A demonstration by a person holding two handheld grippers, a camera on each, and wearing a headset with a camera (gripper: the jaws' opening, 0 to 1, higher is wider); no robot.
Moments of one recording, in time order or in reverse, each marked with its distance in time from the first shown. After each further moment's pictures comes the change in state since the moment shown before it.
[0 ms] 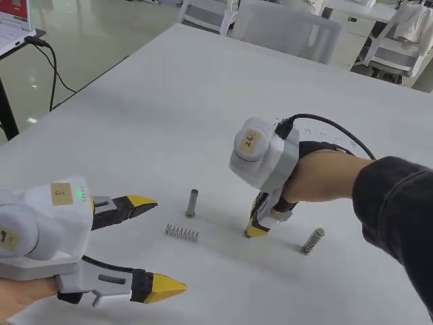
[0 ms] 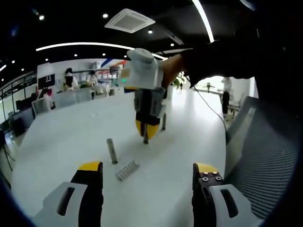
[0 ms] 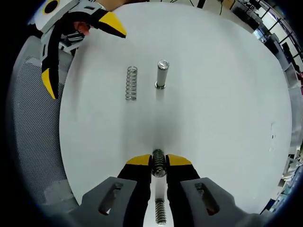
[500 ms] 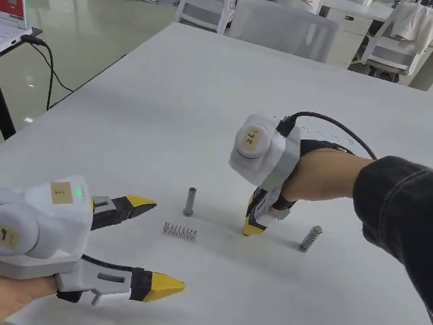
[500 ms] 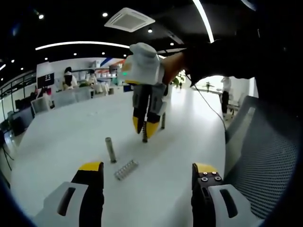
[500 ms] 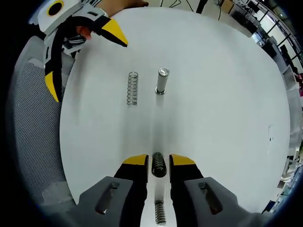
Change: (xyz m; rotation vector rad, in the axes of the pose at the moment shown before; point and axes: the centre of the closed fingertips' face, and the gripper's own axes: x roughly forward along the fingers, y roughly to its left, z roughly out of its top) left arm 0.002 -0.002 -0.003 -0.003 0.008 -0.007; right arm -0.008 0.001 0.007 -0.015 -0.044 -0.021
